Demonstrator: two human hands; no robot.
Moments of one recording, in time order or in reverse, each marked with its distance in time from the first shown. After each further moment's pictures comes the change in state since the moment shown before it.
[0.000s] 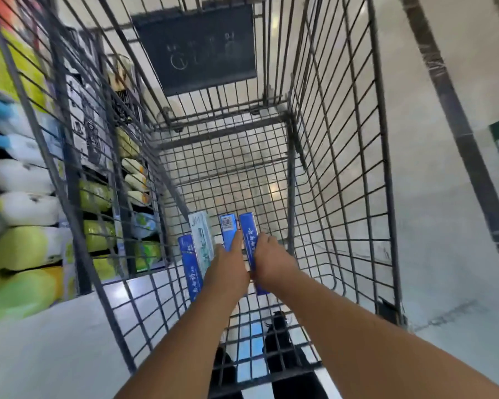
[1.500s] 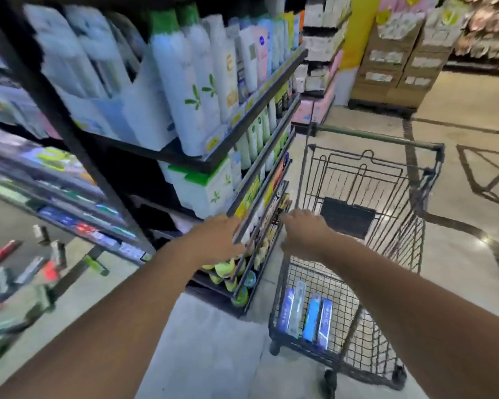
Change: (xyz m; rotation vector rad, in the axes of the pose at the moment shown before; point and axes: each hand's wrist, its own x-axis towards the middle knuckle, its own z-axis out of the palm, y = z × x) left_hand -0.461 -0.149 -0.245 0.077 0.521 -0.011; right_hand -0.378 -0.259 -0.185 -0.736 0.354 -0.754
